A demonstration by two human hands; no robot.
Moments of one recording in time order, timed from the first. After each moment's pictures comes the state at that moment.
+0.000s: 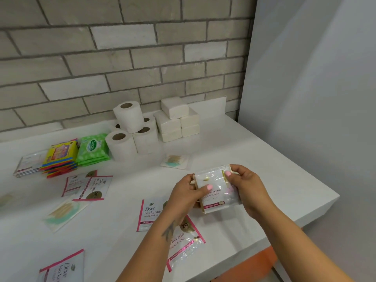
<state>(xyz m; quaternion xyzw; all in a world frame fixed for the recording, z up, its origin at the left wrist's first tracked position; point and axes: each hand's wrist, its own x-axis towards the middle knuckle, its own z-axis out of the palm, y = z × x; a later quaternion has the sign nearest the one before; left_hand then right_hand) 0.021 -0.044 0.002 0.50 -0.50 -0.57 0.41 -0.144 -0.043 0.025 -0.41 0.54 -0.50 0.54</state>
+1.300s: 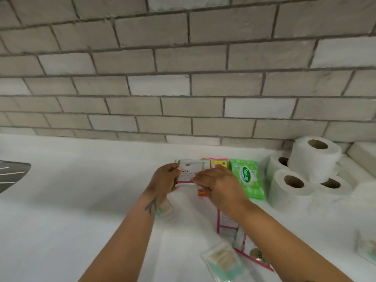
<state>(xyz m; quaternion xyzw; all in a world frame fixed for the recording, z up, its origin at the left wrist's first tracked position) 0.512 -0.099 0.050 0.69 -0.28 -0.37 0.55 0.352 -0.173 0.040 -0.93 0.15 -0.33 0.01</state>
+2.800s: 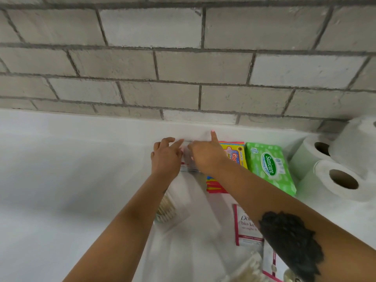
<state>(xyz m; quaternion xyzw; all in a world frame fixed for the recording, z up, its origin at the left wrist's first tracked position) 0.586 -0.189 -0.037 0.84 -0.47 -0.02 0.27 0.473 -0.251 0.013 -0.95 0.31 0.06 -0.05</state>
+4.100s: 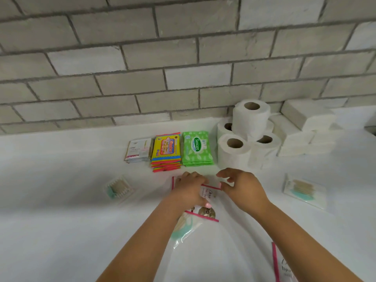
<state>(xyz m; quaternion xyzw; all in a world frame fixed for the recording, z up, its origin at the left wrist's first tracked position) 0.347 -0.137 -0.016 0.71 -0.68 -0.19 0.03 0.178 -0.162 0.006 -0.79 0.52 -0.19 0.27</state>
